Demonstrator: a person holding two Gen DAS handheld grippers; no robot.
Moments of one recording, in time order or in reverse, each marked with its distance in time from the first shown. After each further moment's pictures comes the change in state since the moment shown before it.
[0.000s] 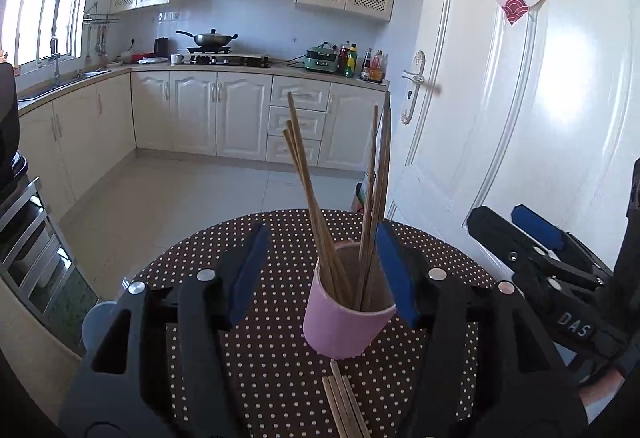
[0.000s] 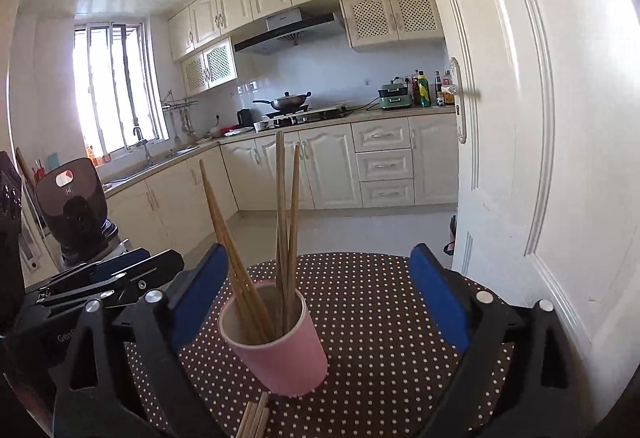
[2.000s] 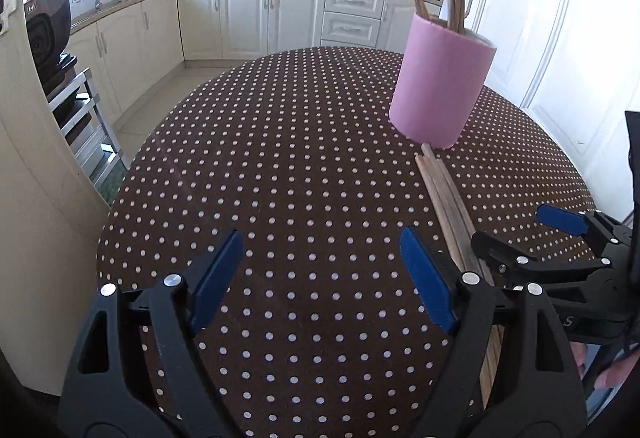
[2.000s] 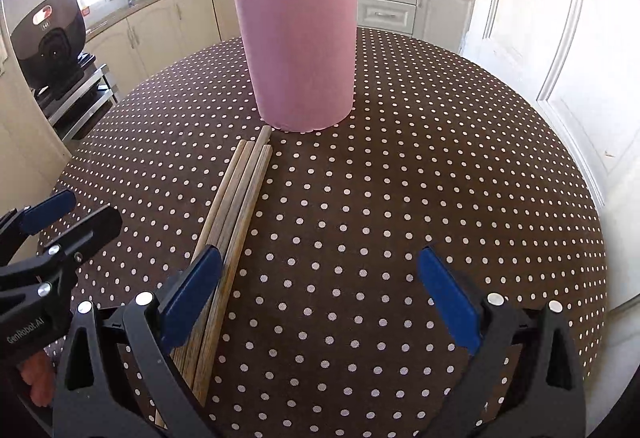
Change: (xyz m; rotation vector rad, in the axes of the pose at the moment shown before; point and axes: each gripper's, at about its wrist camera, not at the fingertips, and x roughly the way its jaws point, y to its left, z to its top) left arm -0.022 0.041 -0.150 -0.057 0.305 0.178; right arm 0.024 0.058 -0.147 -0.125 0.570 -0.109
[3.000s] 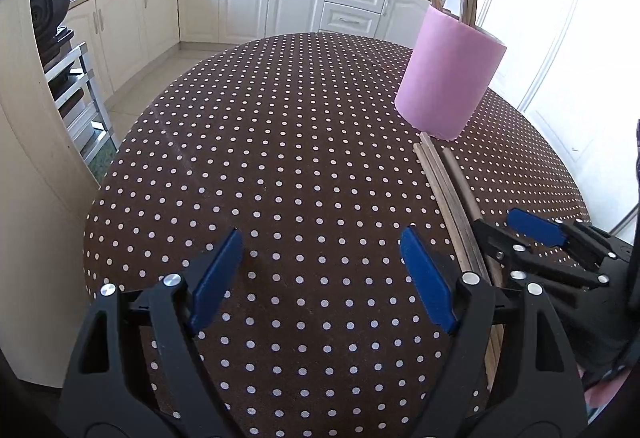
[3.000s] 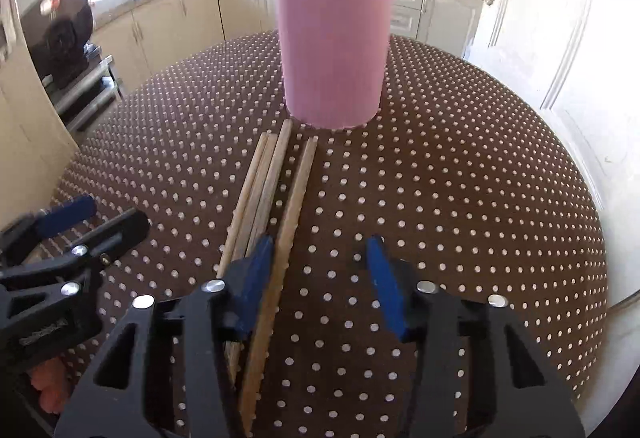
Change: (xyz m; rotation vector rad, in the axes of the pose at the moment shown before) left arm 0.003 0.013 -0.006 -0.057 0.033 -0.050; right arm -0.004 0.025 -0.001 -0.051 -0.014 -0.029
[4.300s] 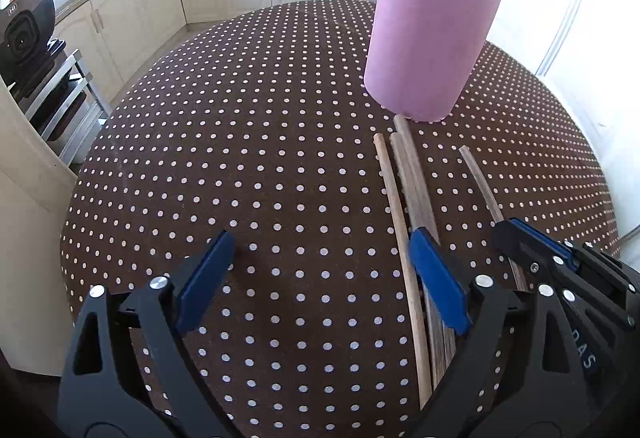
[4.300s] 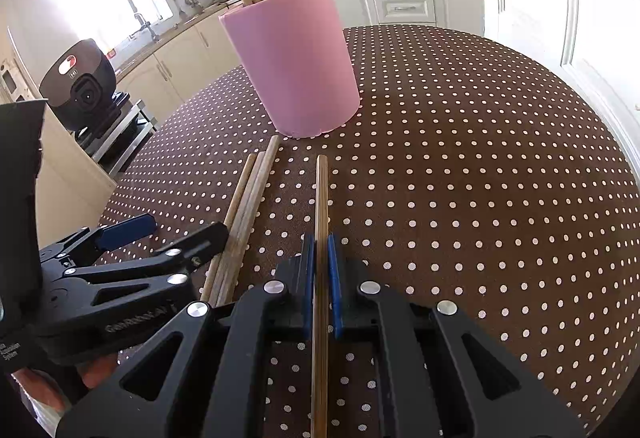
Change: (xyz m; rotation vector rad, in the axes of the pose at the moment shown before) left arm 0.041 -0.073 0.032 0.052 0.150 0.126; right arm -0.011 -0.068 -0.010 0.182 -0.014 0.259
